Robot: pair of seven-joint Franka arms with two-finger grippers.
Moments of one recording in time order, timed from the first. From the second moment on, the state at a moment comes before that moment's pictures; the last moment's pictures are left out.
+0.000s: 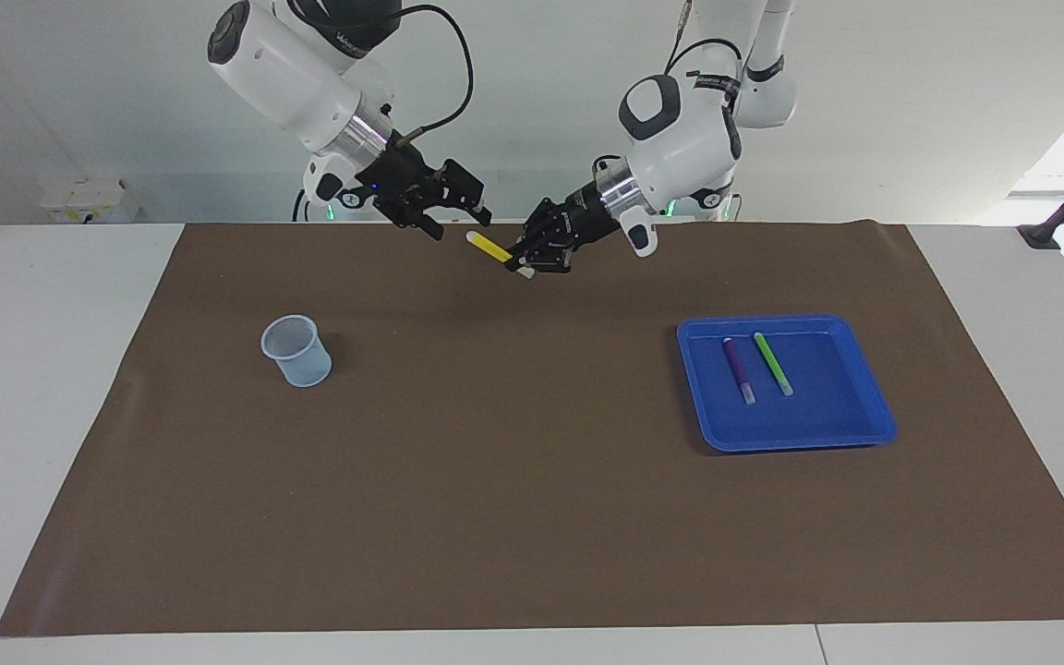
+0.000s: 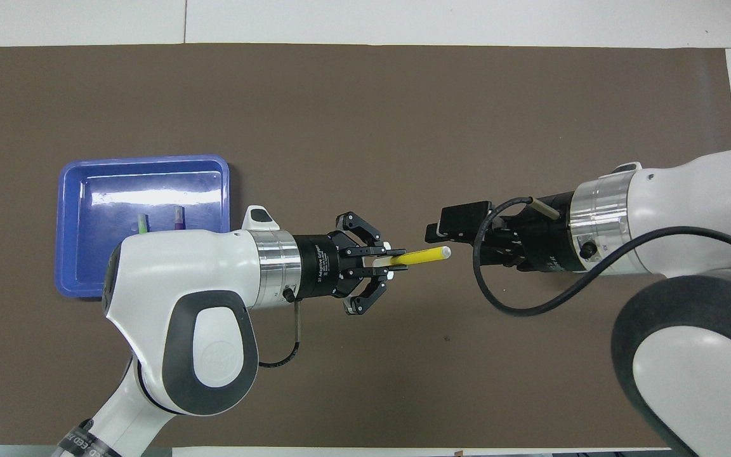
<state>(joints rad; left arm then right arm) -0.19 -0.06 -0.49 -2.11 -1.19 2.38 -1.49 0.32 -0.16 -0.02 -1.95 0.66 1.91 0.35</state>
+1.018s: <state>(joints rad) -0.19 -0.06 -0.49 -2.11 -1.21 2.40 -1.49 0.33 -0.18 -0.02 -2.00 0.66 1.93 0.29</state>
